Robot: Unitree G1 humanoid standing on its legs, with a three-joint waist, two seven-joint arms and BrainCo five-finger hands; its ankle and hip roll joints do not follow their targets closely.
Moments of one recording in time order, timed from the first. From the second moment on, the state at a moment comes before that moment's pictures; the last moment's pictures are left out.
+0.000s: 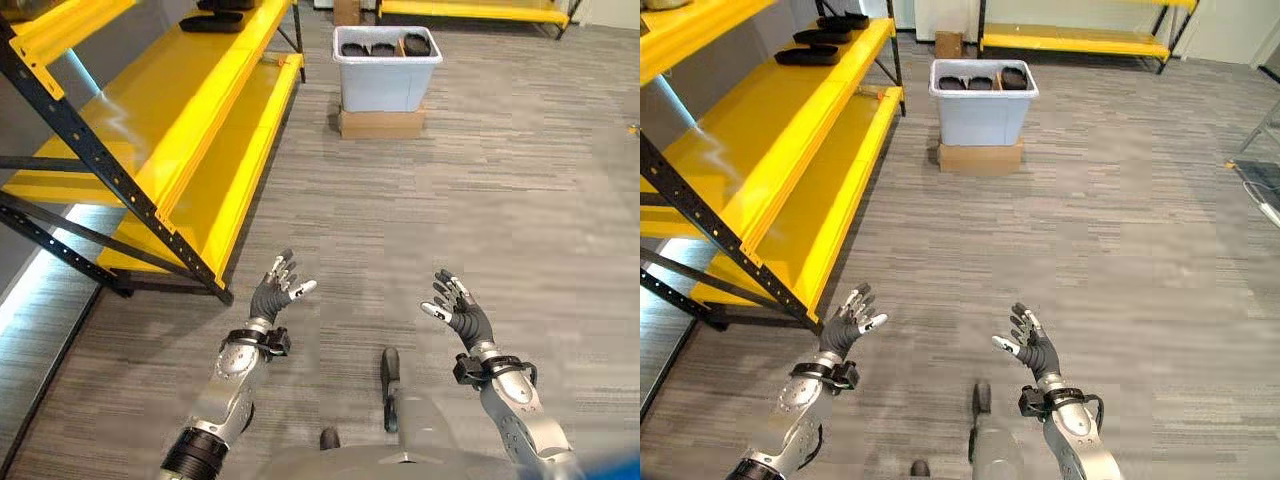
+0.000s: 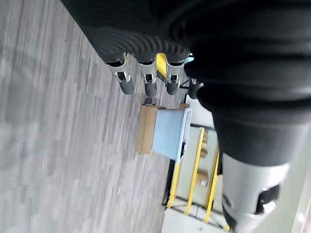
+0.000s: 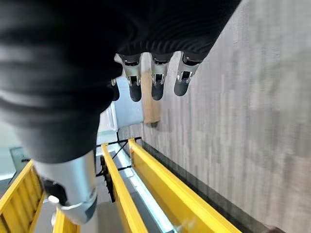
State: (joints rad) left arm 0.10 0.30 -0.28 0.14 -0.48 -0.13 0.07; right arm 0.19 -0.34 0.25 0.09 0.47 -0.13 -0.04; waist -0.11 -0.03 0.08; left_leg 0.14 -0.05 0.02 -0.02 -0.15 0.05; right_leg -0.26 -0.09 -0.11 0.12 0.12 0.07
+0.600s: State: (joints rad) left arm 0.19 0.32 -0.23 0.12 -0.51 -0.14 0.04; right arm 0.23 -0.41 0.24 0.14 0.48 -0.15 -0.02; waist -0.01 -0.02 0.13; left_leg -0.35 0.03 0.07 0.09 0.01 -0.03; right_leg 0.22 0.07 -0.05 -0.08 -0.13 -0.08
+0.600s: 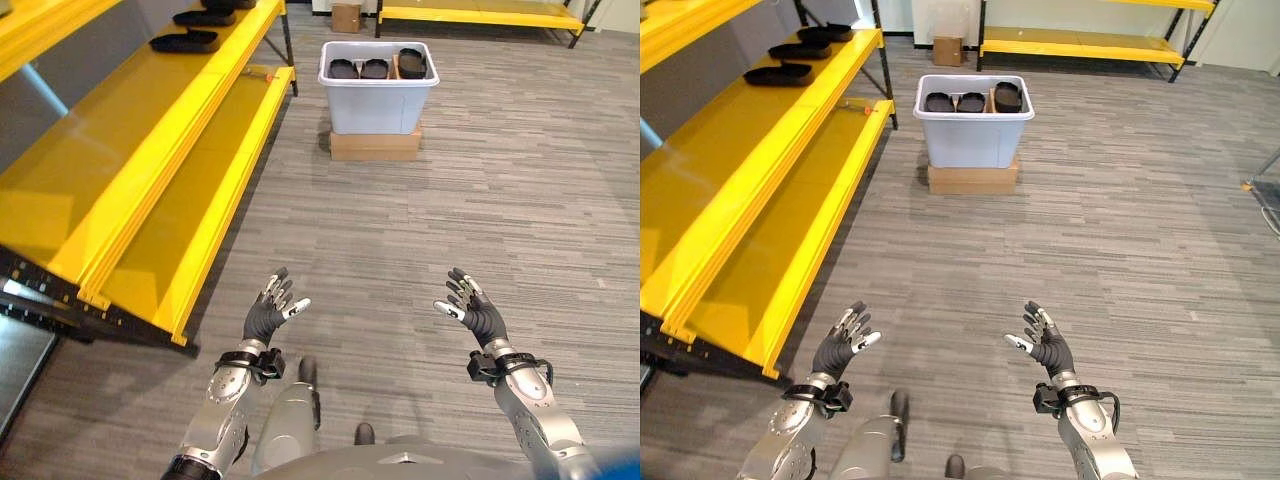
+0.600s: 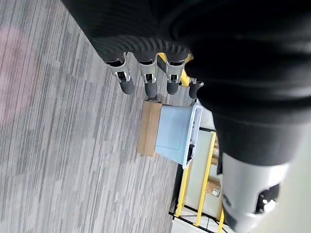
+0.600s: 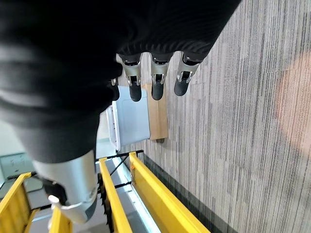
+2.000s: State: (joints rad) left arm 0.20 0.30 -0.26 0.14 -0.49 -0.14 0.03; right arm 0.23 -0.41 0.25 0.12 0.50 -0.14 0.00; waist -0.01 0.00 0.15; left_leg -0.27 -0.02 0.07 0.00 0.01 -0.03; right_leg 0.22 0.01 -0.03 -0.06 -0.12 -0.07
